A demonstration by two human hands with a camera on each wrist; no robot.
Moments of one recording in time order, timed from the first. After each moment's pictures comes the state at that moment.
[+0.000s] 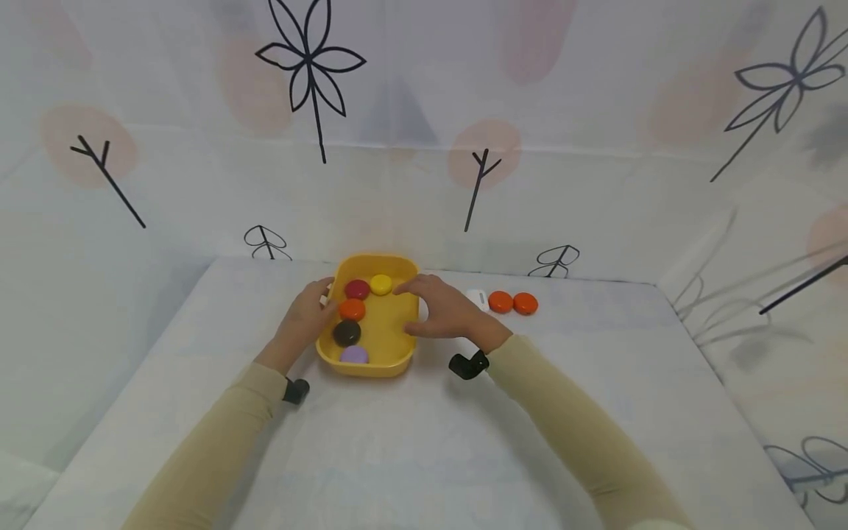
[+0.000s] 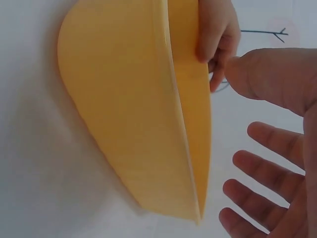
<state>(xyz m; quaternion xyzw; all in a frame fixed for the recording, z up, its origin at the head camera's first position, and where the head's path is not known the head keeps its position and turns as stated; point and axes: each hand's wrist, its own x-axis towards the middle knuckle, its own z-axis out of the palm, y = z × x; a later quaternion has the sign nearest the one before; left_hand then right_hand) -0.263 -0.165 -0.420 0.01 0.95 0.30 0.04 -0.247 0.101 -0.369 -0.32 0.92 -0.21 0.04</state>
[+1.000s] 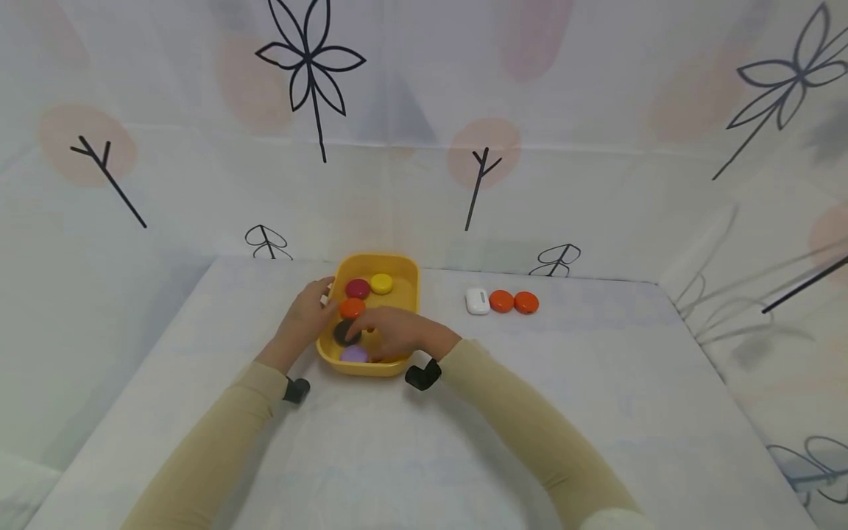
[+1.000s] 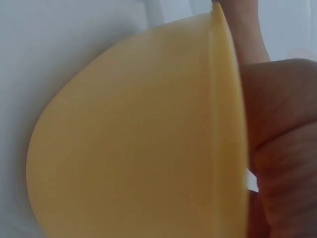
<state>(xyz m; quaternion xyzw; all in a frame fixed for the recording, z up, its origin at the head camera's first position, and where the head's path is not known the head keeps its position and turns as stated) -0.263 -0.166 -0.419 0.02 0.96 0.29 0.03 -0.244 0.032 -0.393 -0.44 0.86 -0.20 0.17</state>
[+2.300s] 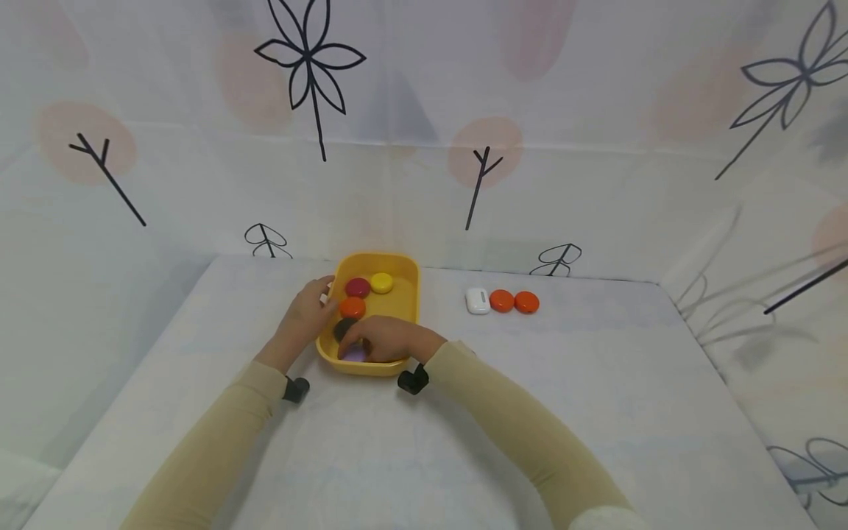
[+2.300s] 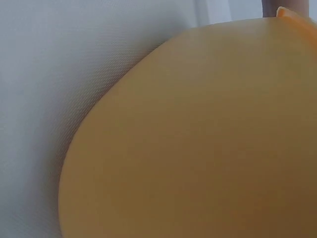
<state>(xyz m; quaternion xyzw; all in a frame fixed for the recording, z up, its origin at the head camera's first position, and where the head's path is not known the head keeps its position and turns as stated) -0.263 -0.164 -0.419 0.00 0.95 0.30 0.05 -0.250 0.016 -0.415 -0.47 0.84 -0.19 0.19</state>
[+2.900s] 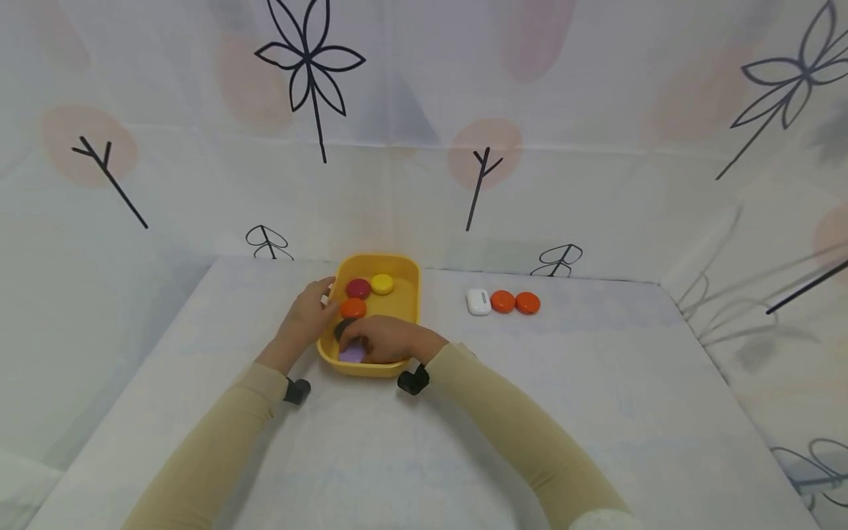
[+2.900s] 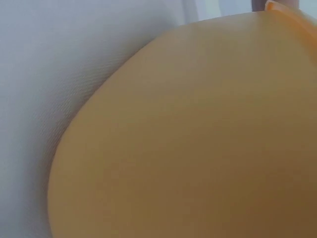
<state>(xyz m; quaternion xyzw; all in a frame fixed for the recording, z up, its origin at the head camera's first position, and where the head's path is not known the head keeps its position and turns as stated) -0.262 -0.167 -0.421 0.02 0.95 0.31 0.03 -0.247 0.017 -0.410 -0.45 0.85 -0.19 0.19</state>
